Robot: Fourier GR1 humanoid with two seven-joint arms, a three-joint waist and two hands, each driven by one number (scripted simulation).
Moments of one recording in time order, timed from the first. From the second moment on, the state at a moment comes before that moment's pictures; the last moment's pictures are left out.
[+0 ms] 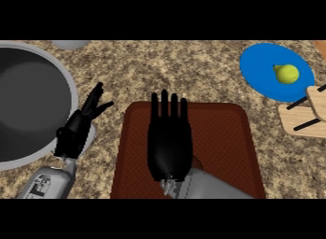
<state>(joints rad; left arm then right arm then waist) -0.19 0.23 -0.22 -1.45 0.02 0.15 0.01 -0.63 -0.02 0.82 -1.55 0.97 0.18 1.19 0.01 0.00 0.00</state>
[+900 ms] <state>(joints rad) -0.21 0.21 -0.19 -1.44 0.02 0.13 0.04 -0.63 -0.02 0.82 -1.43 0.98 0.16 1.18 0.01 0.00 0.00</state>
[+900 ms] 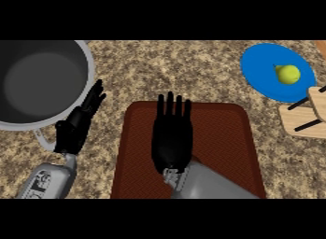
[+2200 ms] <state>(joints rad) -0.17 0.18 -0.15 -1.42 -0.03 0.09 0.00 -0.53 -0.01 0.77 -1.25 1.04 0.09 1.10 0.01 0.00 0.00</state>
